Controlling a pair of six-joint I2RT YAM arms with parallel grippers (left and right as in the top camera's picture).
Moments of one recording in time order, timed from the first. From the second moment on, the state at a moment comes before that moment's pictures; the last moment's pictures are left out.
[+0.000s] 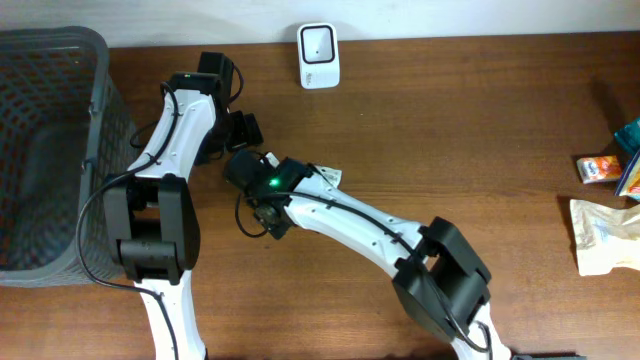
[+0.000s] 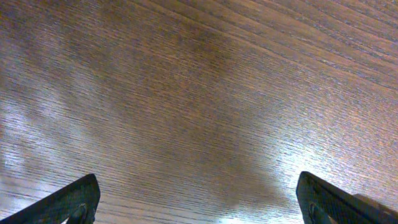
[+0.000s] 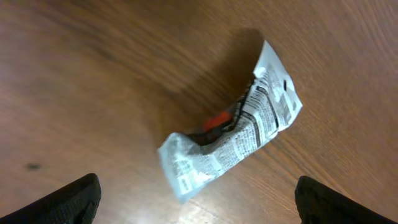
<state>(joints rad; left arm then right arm) -0.11 2.21 1.85 -1.09 -0.02 -0.44 0.90 2.14 1.76 -1.03 0.35 0.20</state>
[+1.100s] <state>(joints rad) -0.11 2.21 1.85 -1.09 -0.02 -0.44 0.75 2.27 1.76 -0.97 0.38 0.28</state>
